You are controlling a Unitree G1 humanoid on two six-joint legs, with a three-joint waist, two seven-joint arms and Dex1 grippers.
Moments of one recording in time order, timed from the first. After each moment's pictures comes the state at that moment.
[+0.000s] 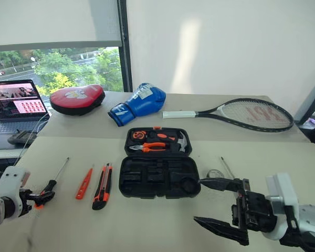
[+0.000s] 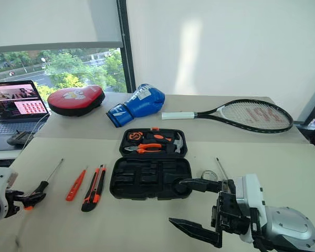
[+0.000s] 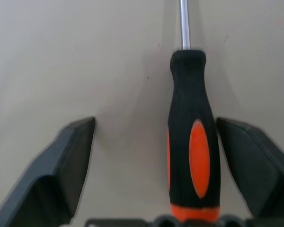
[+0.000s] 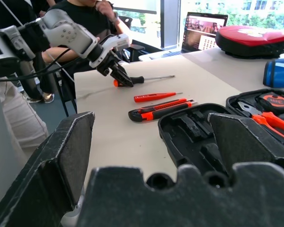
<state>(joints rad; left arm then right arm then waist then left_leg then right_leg) 0.11 0.96 0.52 -0.13 -0.55 1.05 -0.54 0.25 -0.77 -0.32 -0.88 0.94 0.45 0.88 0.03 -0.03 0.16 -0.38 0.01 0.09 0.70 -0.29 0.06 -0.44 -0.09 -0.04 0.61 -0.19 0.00</state>
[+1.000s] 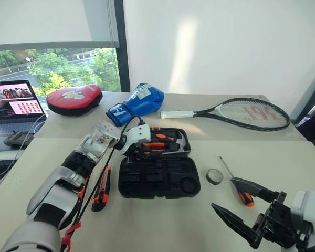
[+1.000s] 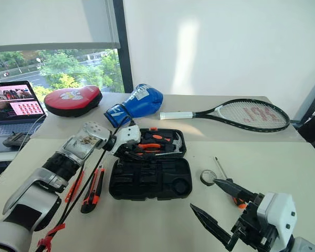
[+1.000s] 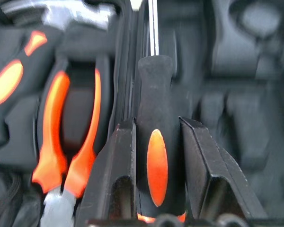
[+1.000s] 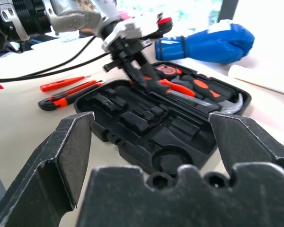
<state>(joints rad) -1.04 0.57 -0.51 0.61 -0.03 0.22 -1.30 0.74 -0.64 -0.51 -1.02 0.80 0.20 0.60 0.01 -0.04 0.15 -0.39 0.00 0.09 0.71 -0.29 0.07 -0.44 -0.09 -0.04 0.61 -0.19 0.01</state>
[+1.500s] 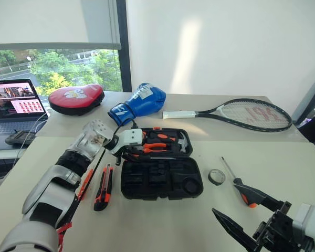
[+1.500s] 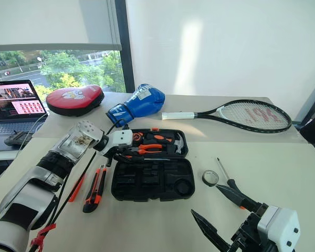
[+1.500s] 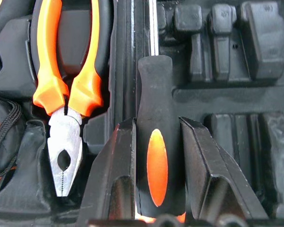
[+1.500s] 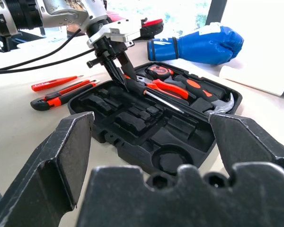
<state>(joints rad) -1.02 0.61 -0.46 0.60 0.07 0.16 -1.38 0.85 -0.69 -0.41 -1.02 0.73 0.04 0.52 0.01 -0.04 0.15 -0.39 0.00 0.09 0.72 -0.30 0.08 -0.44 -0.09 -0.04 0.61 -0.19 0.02</state>
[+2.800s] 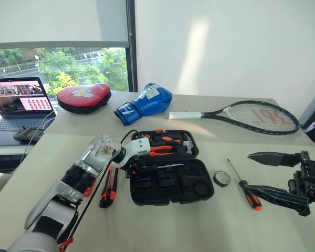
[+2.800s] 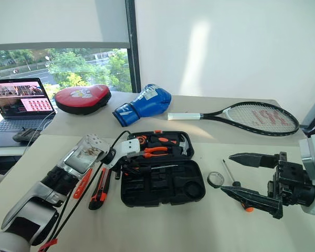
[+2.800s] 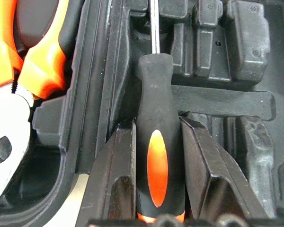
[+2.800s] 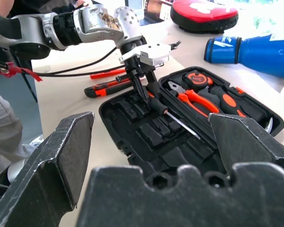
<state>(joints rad) -0.90 0.55 -0.46 0.32 0.04 0.60 -1.30 0.33 -1.10 -0.79 -0.61 1.17 0.55 1.03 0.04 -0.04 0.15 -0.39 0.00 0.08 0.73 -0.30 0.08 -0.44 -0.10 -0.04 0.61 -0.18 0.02</state>
